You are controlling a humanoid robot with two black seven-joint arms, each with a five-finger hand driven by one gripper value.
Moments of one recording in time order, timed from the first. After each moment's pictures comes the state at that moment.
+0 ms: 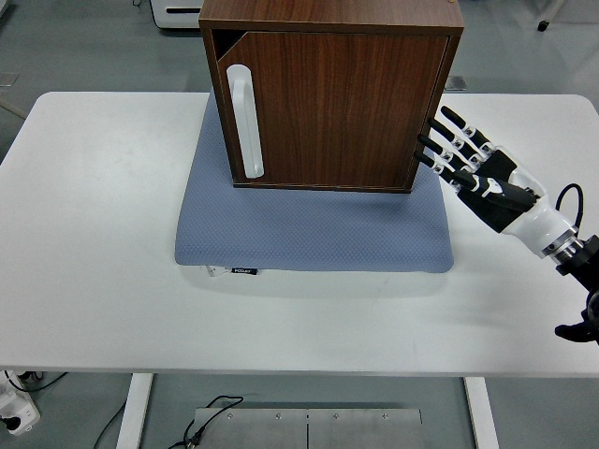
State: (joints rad) left arm 0.16 0.00 -0.17 -0.23 0.08 0.08 -0.04; right arm 0.28 -0.32 1.28 1.26 -0.42 0.61 0.05
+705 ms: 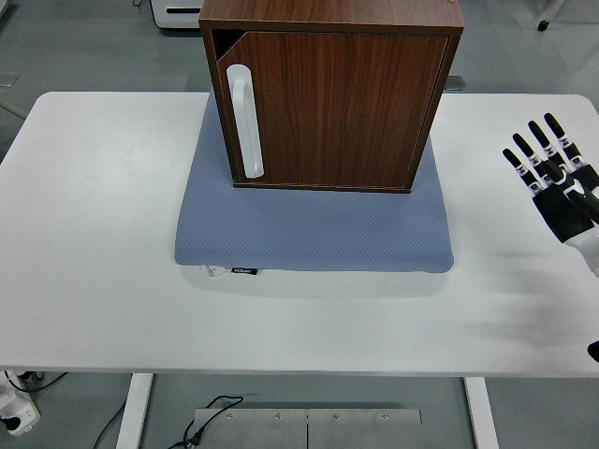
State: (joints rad) left arm 0.16 0.00 -0.17 -0.23 0.08 0.08 -0.04; right arm 0.17 -0.23 1.53 1.16 -0.39 0.61 0.06
